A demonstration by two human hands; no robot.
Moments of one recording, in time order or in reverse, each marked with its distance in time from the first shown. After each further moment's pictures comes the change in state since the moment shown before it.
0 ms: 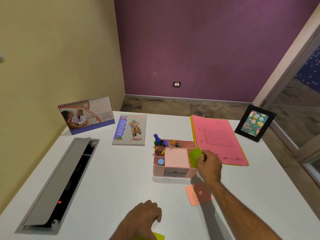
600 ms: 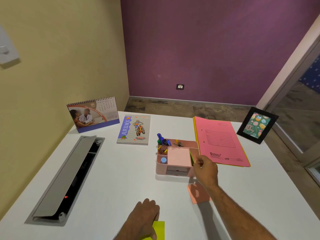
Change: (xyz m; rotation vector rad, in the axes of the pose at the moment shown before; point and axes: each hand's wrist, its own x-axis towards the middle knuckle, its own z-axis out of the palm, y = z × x) left_hand -0.001 0.009 0.016 0.090 0.027 -0.159; right_hand -0.029 -0.007 -0.001 0.081 -0.152 0.058
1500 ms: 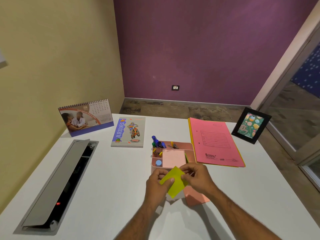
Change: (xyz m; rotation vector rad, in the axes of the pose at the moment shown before) left_hand 0.052 0.050 -0.060 -1.214 0.667 -0.143; right_hand -0.016 -0.012 -0.021 0.178 -0.388 -0.232
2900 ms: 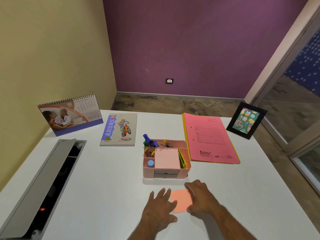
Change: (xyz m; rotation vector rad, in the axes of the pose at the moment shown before) left_hand -0.003 -0.048 0.033 1.391 -0.769 0.254; right_hand -0.020 0.094 -0.004 -0.730 -0.404 0.249
